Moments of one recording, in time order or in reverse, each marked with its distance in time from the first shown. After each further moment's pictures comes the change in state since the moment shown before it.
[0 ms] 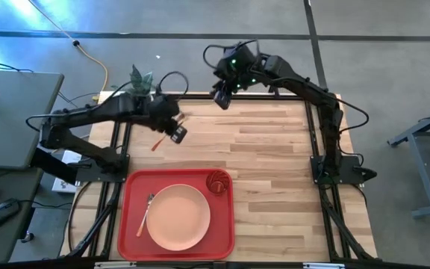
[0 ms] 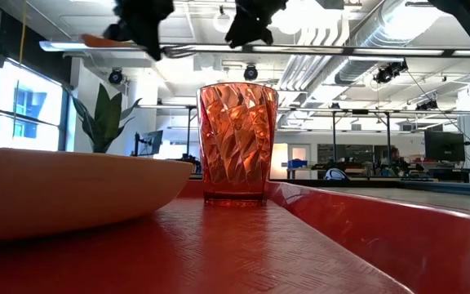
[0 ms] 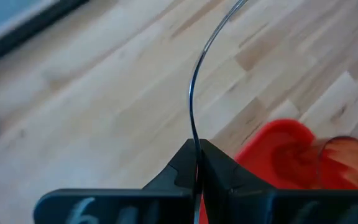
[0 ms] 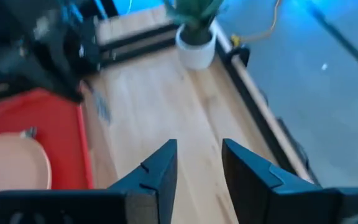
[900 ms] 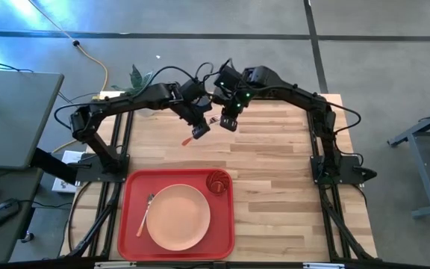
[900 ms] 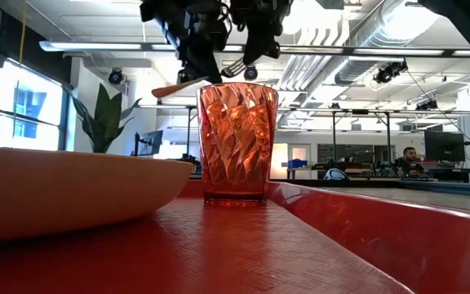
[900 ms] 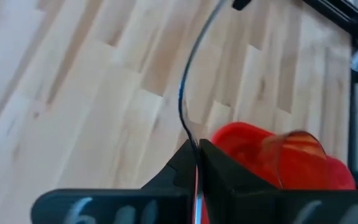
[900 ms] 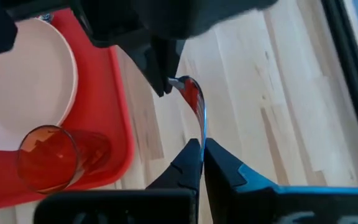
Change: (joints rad) left arm 0.182 0.325 0.082 0.319 0.535 0.528; right arm 0.080 0.064 0.000 -0.325 -0.062 -0.056
